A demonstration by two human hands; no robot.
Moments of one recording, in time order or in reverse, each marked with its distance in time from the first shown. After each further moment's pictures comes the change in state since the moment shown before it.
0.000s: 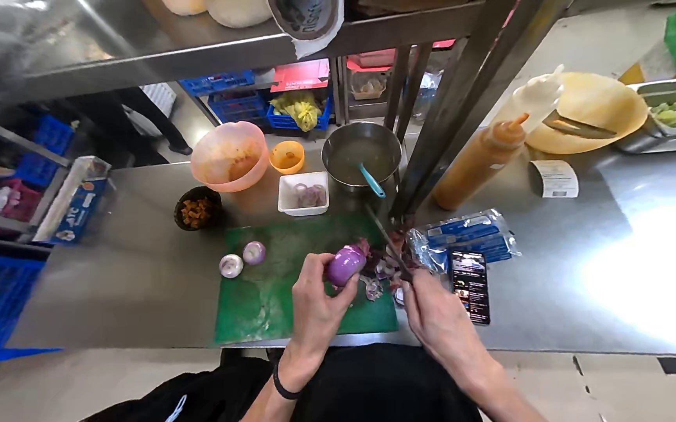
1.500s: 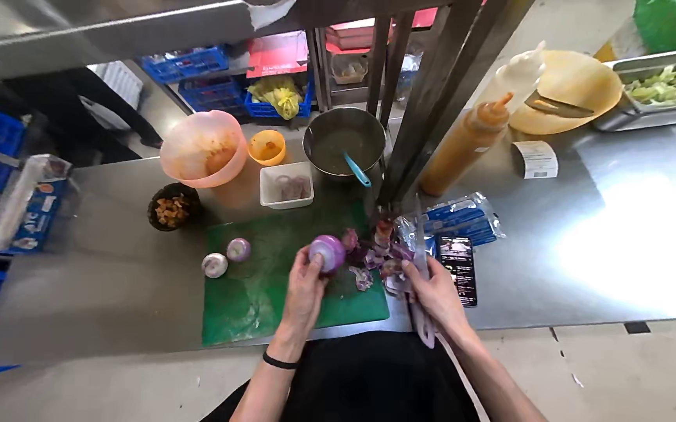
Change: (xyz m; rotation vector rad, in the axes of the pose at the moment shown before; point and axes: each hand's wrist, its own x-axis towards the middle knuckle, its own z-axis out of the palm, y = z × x) left_hand -0.003 -0.038 0.022 -1.023 -0.172 -0.695; right_hand -0.006 0.043 0.024 0.663 -0.108 0.798
